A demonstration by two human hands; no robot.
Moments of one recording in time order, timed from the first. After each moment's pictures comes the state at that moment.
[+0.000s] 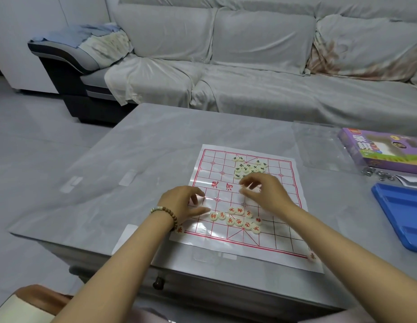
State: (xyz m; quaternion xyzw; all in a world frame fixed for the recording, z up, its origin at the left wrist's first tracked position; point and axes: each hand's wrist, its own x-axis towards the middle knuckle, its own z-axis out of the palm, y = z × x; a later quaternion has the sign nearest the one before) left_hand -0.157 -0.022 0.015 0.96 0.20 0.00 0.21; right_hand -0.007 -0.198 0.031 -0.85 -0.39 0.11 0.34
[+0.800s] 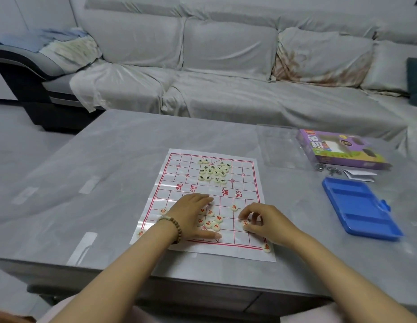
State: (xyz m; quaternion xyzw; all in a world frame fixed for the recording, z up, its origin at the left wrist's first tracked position) left_hand -0.112 -0.101 0.004 0.99 0.05 -0.07 0.14; right_hand -0.004 -0.310 0.023 -0.88 -0.38 0.20 0.22
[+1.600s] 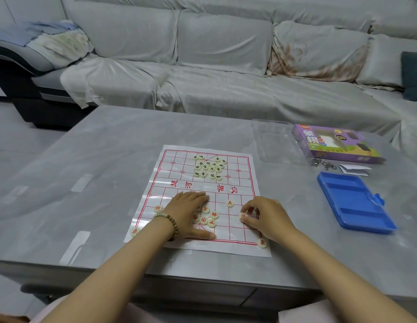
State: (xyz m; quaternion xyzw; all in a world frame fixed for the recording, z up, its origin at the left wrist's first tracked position) left_hand -0.109 -0.099 -0.002 0.99 0.04 -0.09 0.13; right_hand 0.000 -0.308 0.012 -0.93 -0.32 0.10 0.17
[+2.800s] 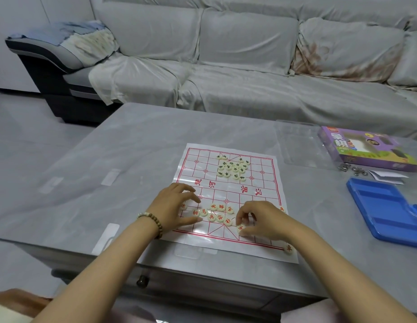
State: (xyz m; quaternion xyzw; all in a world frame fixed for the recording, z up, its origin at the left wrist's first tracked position) left_hand -0.161 -0.044 0.011 0.98 0.11 0.01 0.16; right_hand -0.026 -0.257 0.035 -0.85 -0.46 0.23 0.12
